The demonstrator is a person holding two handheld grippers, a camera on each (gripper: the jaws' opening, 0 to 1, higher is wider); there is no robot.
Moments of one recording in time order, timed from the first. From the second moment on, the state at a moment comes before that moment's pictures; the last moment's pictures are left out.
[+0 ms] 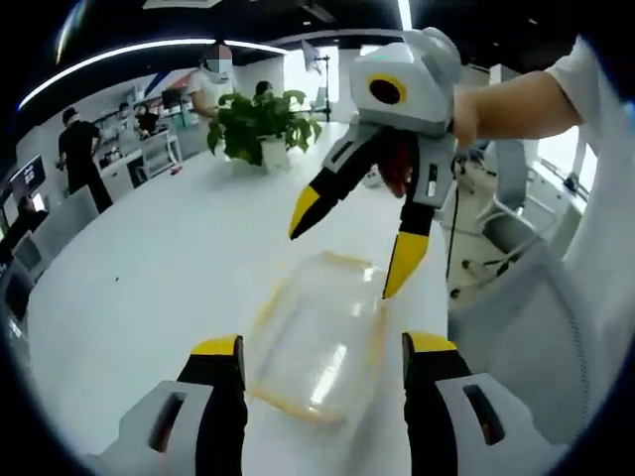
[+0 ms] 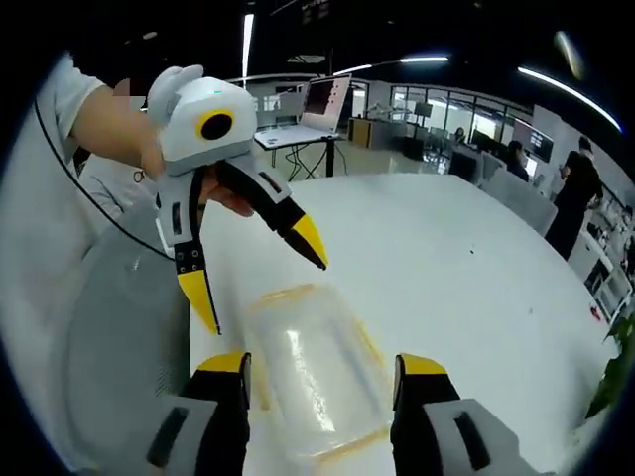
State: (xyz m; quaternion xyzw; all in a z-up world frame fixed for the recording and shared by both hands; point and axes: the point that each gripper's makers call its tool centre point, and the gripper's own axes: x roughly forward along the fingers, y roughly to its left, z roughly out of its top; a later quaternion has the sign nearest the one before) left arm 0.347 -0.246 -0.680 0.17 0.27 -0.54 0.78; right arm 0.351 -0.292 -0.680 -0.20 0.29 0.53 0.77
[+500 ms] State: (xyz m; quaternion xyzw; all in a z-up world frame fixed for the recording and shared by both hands) left arm 0.353 -0.230 -0.693 0.13 0.28 -0.50 0.81; right arm 0.346 -0.306 -0.700 -0.18 0.29 0.51 0.79
